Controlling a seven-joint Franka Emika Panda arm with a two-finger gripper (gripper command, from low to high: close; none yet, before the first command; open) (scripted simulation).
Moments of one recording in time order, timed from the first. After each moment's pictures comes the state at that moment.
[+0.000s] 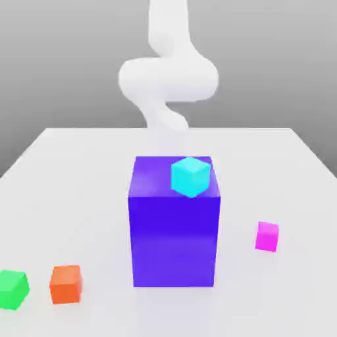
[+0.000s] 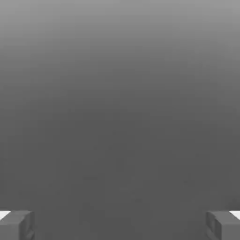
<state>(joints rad) 0.06 -0.73 0.00 -2.36 0.02 2.35 0.74</state>
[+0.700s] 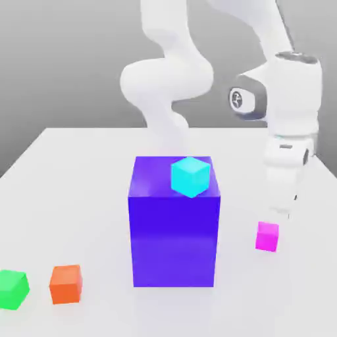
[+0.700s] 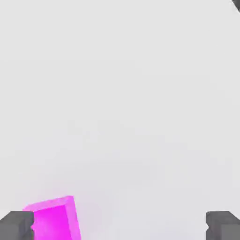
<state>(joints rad) 0.56 -0.05 0.20 -2.89 0.04 2.87 0.25</state>
